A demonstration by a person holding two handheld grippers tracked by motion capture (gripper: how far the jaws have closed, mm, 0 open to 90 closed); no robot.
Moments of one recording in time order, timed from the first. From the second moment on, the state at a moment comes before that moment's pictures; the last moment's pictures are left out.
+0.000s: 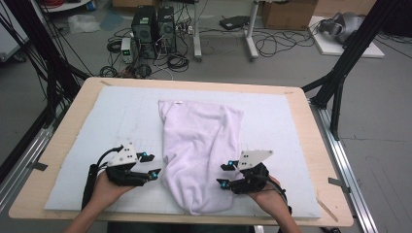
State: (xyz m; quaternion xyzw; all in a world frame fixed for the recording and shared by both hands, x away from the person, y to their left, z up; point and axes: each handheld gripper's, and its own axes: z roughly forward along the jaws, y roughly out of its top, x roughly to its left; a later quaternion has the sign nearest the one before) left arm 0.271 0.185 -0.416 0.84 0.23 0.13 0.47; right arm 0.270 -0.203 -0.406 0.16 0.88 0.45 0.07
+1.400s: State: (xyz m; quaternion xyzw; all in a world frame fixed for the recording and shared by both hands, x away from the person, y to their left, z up) left arm 0.348 0.171 -0.374 0.83 0.29 0.16 0.46; right arm 0.356 -0.204 -0.366 0.20 0.88 0.42 0.13
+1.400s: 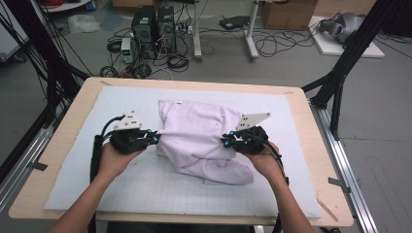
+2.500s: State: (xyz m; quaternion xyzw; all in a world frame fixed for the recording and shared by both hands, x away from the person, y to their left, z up) left arm 0.338 0.146 -0.437 0.86 0.28 0.13 0.40; right arm 0.296 -0.184 -0.415 0.14 0.90 0.40 0.08
